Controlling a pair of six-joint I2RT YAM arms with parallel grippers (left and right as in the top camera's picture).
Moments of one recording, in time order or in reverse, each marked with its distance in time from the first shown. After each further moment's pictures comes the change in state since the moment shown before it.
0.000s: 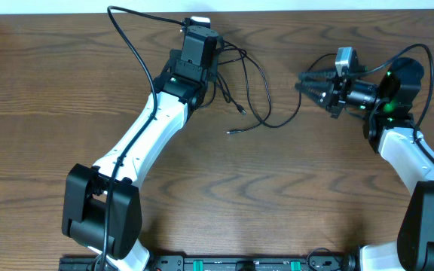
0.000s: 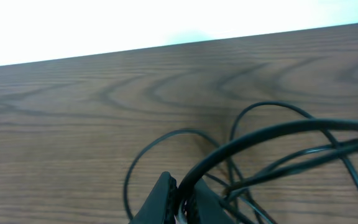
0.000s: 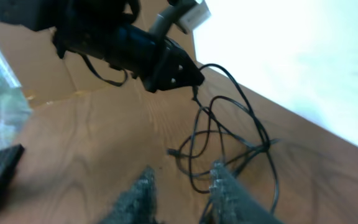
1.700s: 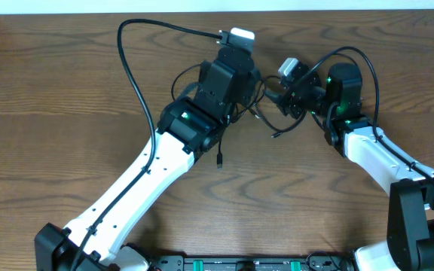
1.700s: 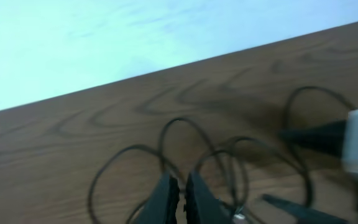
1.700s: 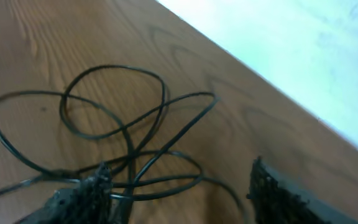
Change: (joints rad) left arm -0.247 -0.247 0.000 -0.143 -0.036 -0.006; right arm 0.266 0.038 0.000 -0.233 0.719 -0.357
